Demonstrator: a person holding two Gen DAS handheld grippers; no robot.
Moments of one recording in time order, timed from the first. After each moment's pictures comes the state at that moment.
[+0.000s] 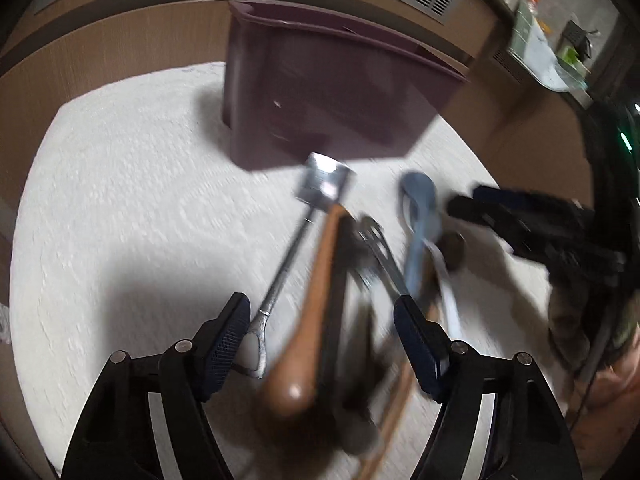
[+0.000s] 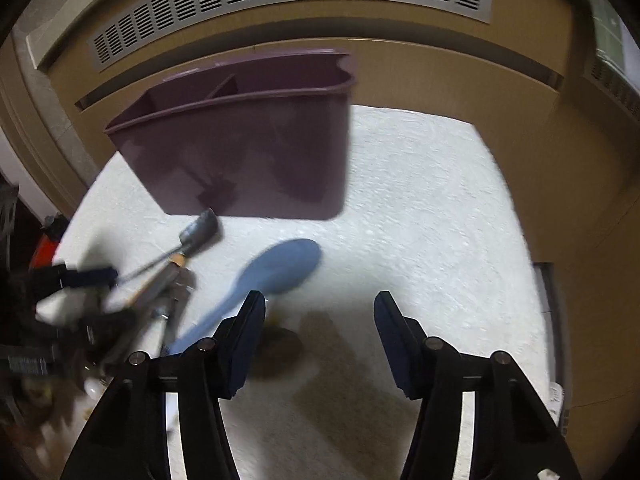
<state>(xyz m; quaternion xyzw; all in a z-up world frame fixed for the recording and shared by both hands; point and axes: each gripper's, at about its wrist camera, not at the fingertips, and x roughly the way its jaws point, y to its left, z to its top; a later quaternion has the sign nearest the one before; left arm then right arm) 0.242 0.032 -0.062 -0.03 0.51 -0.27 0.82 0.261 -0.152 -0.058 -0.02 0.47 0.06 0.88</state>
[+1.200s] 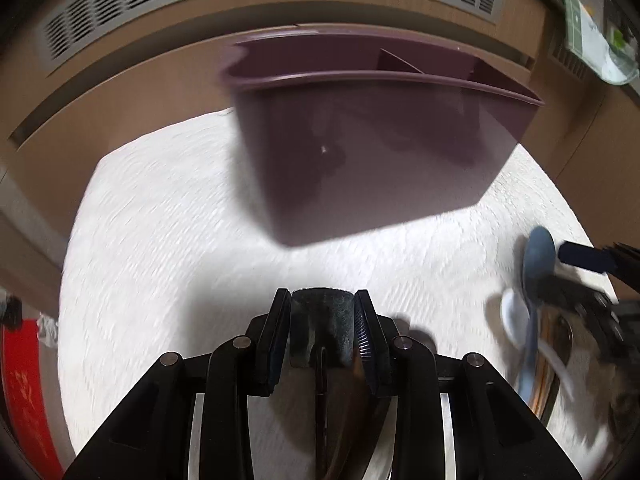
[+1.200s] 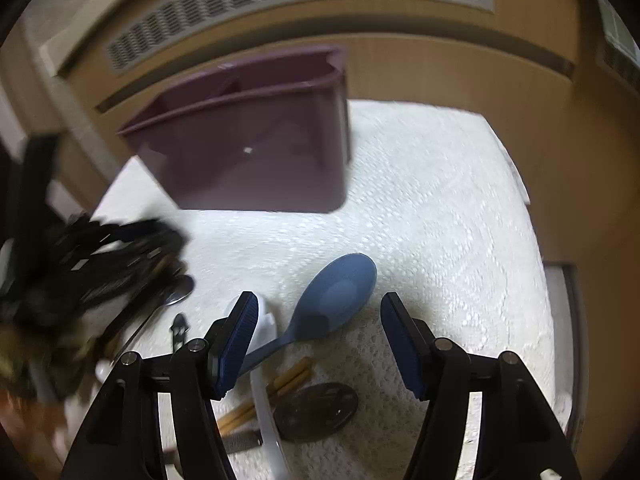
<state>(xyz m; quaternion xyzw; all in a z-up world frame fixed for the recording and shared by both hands) 0.276 0.006 -0.057 0.05 0.47 -0.13 0.87 0.259 -0.170 -0.061 0.01 0.48 0.08 0.87</state>
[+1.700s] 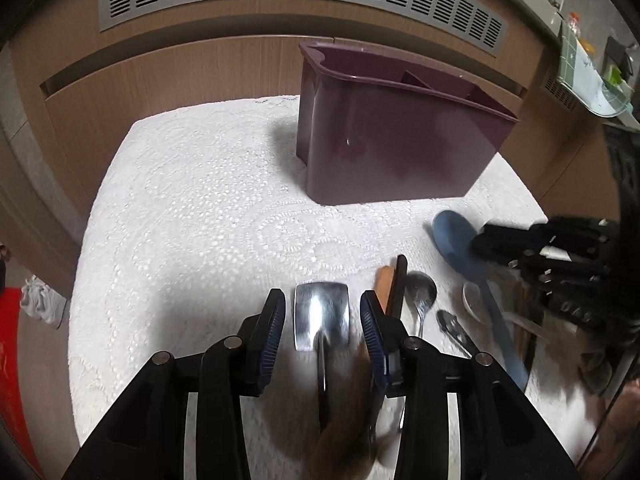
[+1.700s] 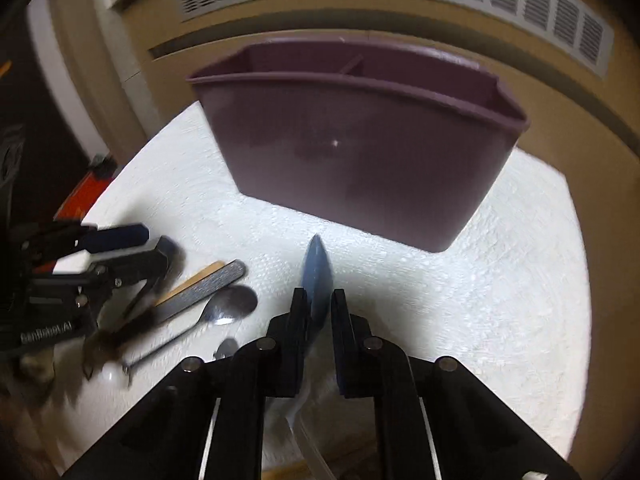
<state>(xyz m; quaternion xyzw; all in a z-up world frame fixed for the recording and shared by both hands) 0.235 0.051 -0.041 -0.01 0.46 -0.14 0.88 0.276 -0.106 -0.065 -0.10 0.46 0.18 0.86</state>
